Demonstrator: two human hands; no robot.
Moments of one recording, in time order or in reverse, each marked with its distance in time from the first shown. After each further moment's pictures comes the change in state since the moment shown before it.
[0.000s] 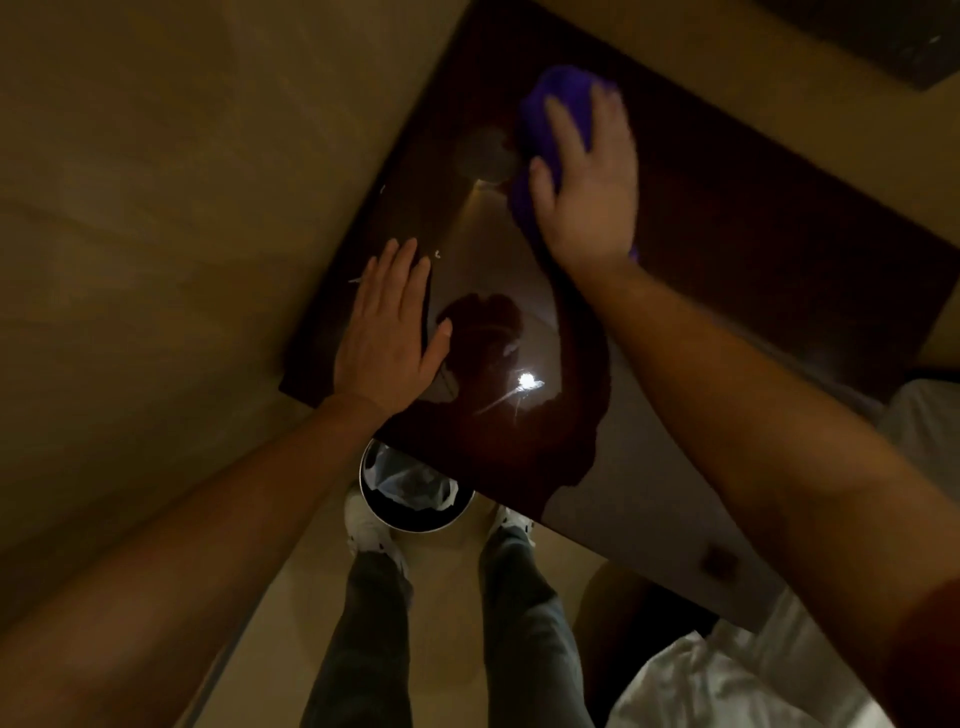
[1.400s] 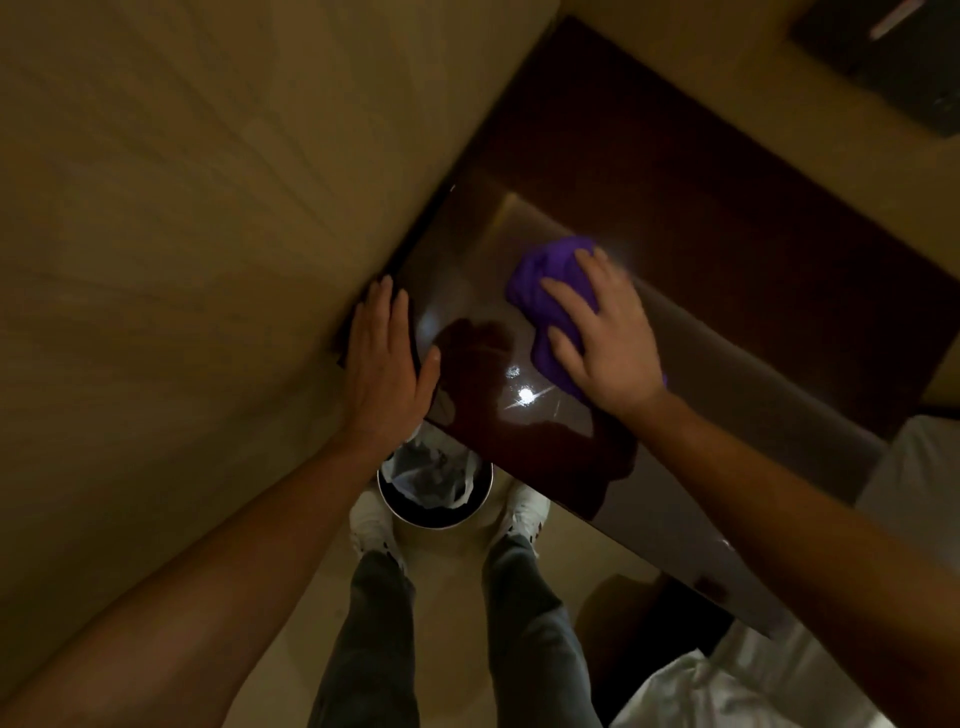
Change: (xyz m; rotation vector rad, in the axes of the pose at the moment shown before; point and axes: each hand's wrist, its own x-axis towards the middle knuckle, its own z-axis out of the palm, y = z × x) left_hand -0.075 -0.020 -0.011 -0.185 0.107 -0.268; right_hand -0.128 0.001 0.003 0.064 -0.134 -0.409
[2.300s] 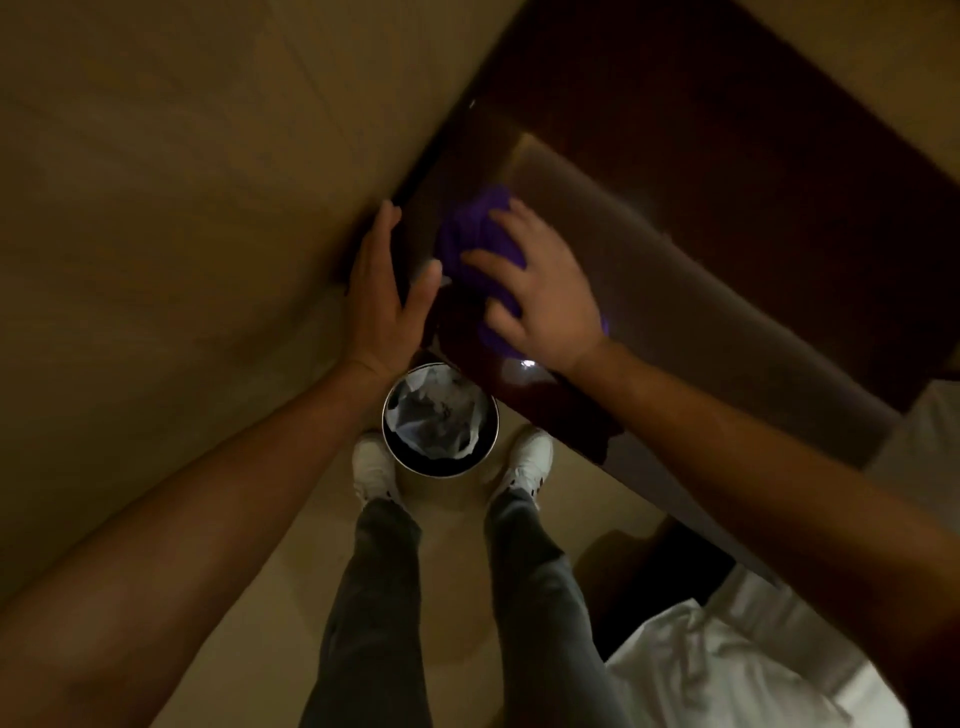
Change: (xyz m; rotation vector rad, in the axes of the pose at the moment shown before) left_hand 0.000 0.002 -0.023 -0.533 0.020 -0.194; right_hand 0.013 -0.071 0.029 0.168 -0.072 -0.210
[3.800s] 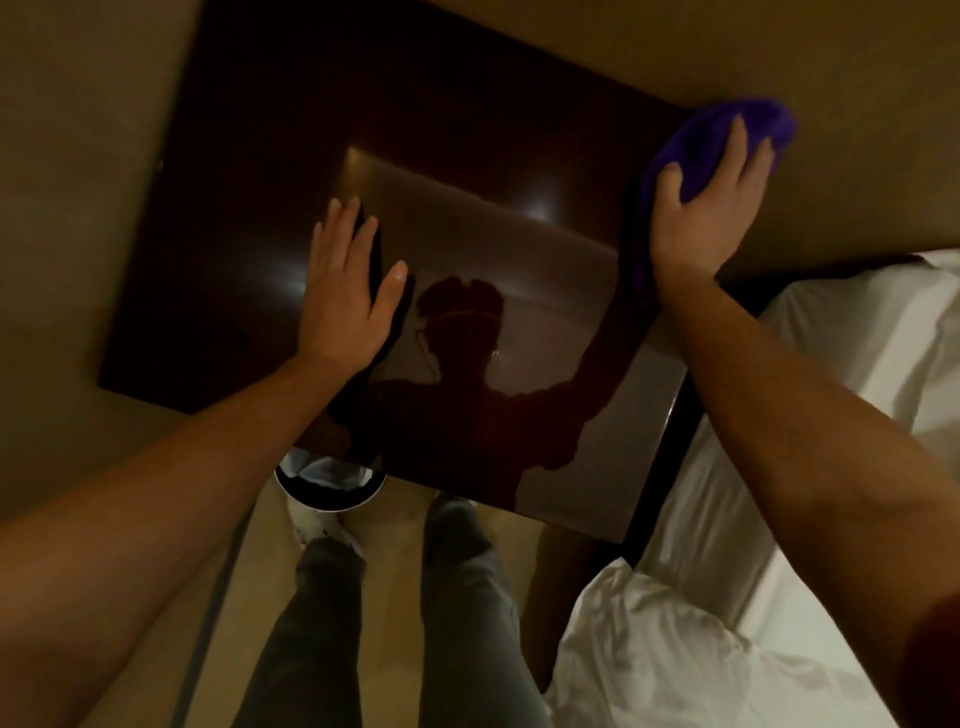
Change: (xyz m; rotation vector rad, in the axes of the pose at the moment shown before) left_hand 0.020 0.118 0.169 0.508 -0.300 0.292; right_hand -0.186 0.260 -0.151 -0.029 0.616 1.222
